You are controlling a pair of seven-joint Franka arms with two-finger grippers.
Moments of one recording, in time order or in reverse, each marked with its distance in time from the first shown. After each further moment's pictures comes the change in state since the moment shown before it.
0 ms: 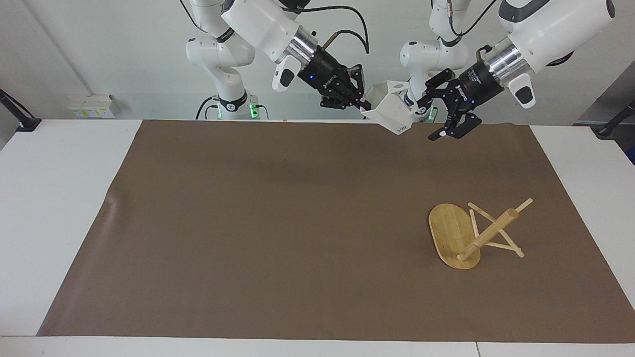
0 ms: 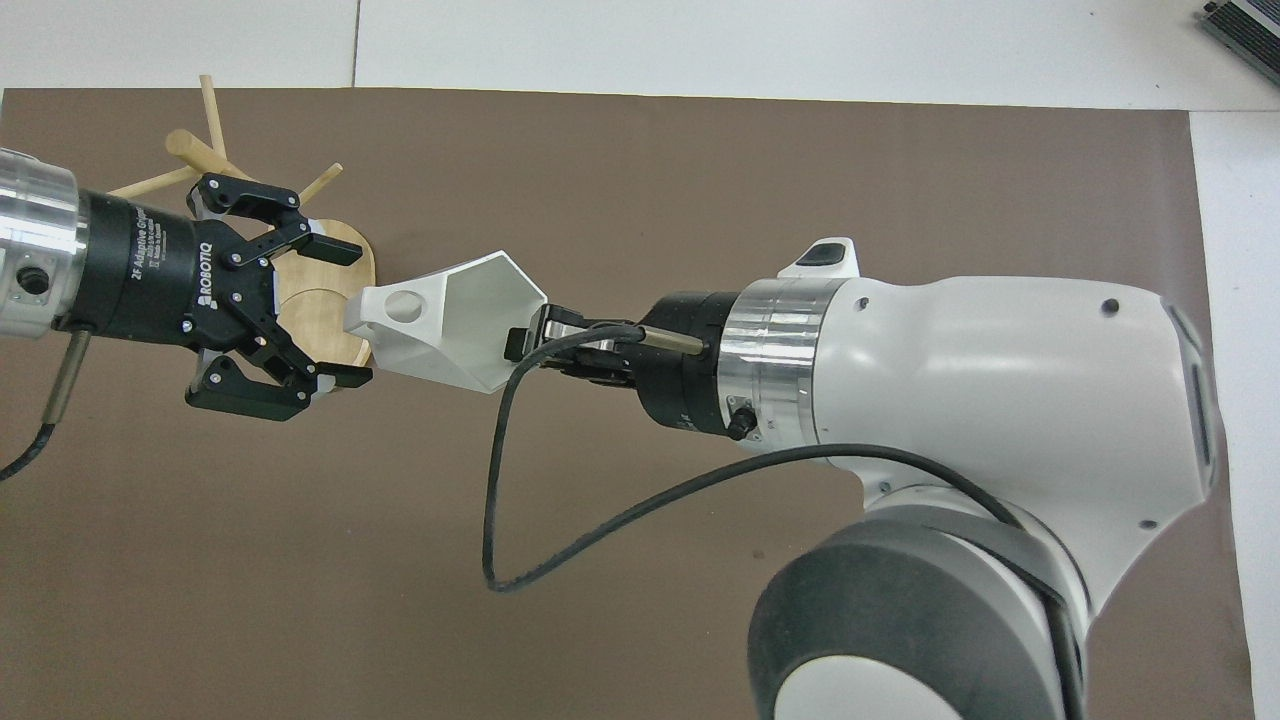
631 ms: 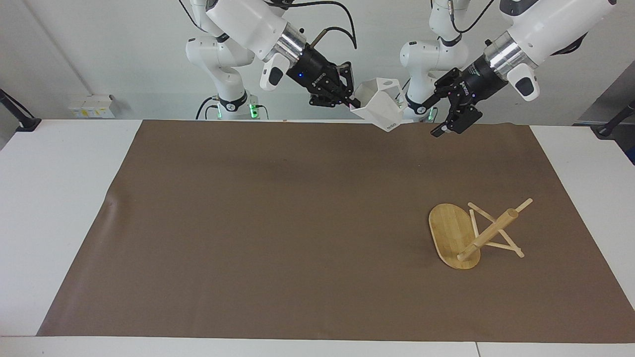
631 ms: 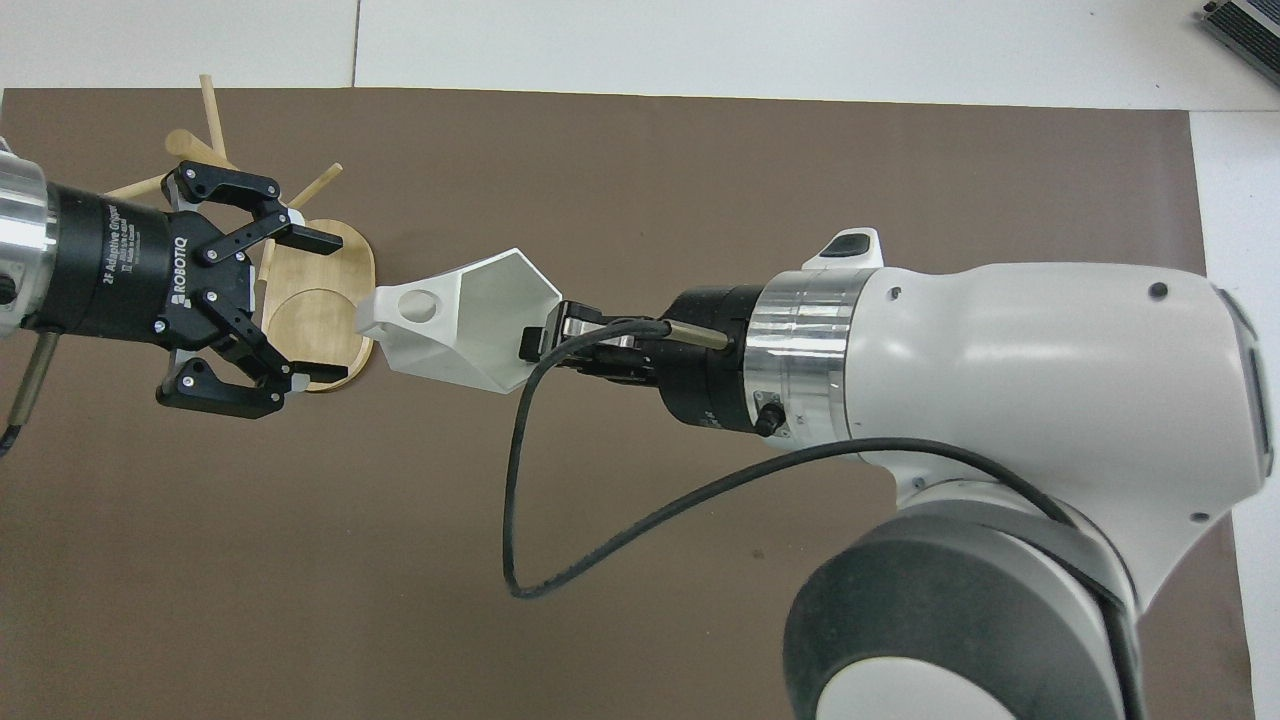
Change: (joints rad) left arm 0.001 -0.005 0.007 0.026 0.038 0.004 0.067; right arm 0.000 -0.011 -0.027 0.012 0.000 -0.045 -0.003
